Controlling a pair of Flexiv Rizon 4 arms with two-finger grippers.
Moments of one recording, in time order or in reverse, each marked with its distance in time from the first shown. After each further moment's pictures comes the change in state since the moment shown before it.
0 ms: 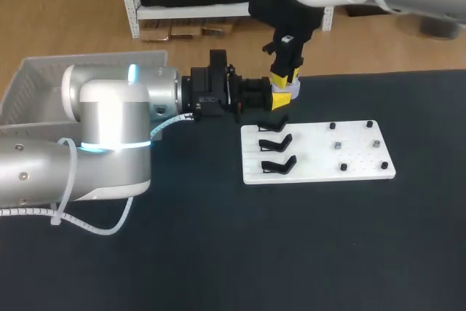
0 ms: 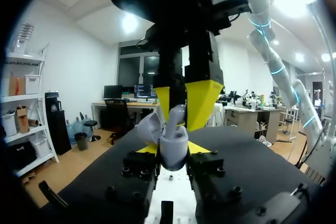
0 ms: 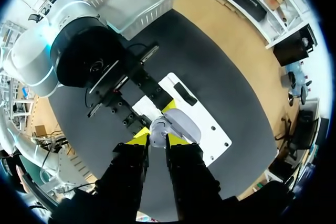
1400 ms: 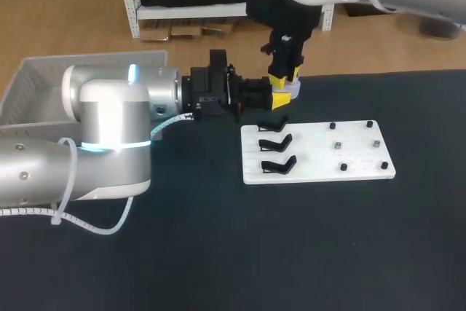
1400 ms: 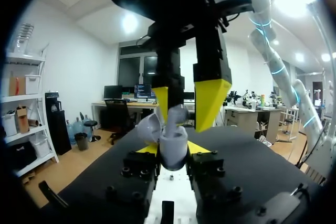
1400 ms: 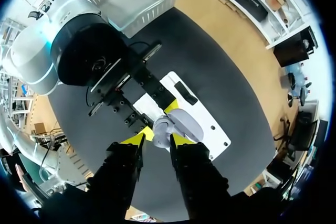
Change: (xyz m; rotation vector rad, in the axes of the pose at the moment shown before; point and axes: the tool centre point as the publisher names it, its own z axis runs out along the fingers) left arm 0.000 0.001 0.000 0.000 -0.001 0.001; right arm -0.001 0.001 -0.002 0.007 0.015 -0.010
